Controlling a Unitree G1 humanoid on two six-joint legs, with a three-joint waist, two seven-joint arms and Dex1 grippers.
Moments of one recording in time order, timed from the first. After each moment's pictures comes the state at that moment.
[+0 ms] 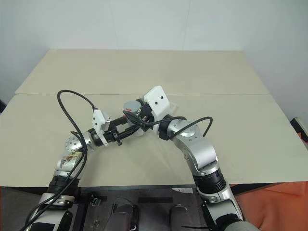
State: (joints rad) left arm -0.43 0.36 0.00 0.21 -0.33 -0.02 -0.97; right arm -0.60 -0.18 0.22 -0.31 0.26 0.65 0.45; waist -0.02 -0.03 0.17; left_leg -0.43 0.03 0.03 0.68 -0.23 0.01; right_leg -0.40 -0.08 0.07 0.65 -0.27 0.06
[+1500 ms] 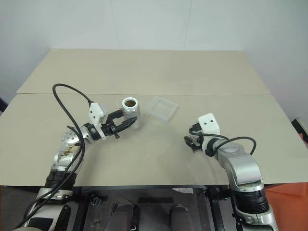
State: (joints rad) left arm -0.51 0.39 0.00 0.28 -0.26 -0.02 -0.88; right arm -0.33 -0.50 -0.01 -0.41 0.25 1.08 0.33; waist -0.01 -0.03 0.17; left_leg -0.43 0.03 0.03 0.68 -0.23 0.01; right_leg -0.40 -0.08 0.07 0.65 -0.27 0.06
